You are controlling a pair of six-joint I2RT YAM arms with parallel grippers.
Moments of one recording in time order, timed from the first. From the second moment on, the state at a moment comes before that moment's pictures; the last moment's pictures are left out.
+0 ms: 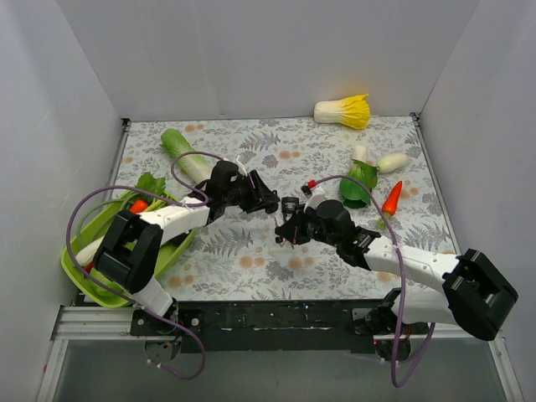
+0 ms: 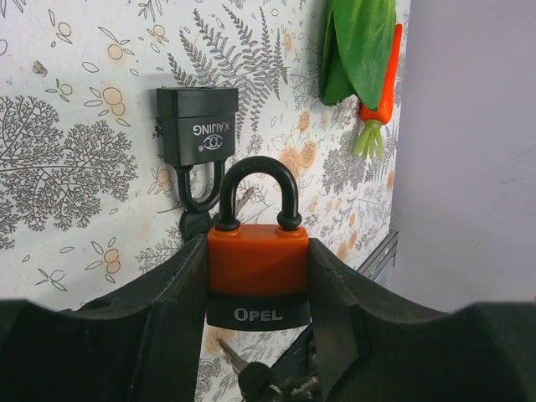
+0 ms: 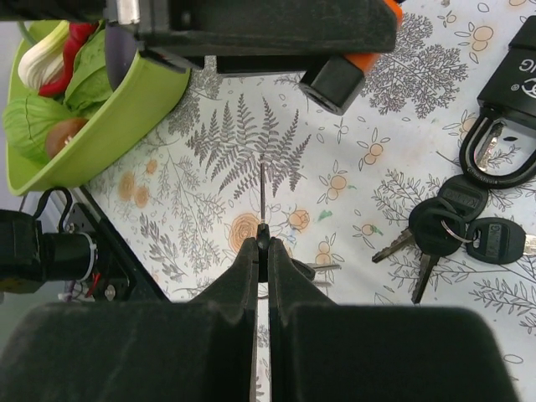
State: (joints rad) left arm -0.53 1.61 0.90 0.14 0.39 -0.93; right arm 0.85 1.20 0.55 0.25 -0.14 0.63
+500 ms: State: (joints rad) left arm -0.53 1.57 0.89 0.19 0.39 -0.96; right arm 0.81 1.31 0.62 0.29 -0.14 0.71
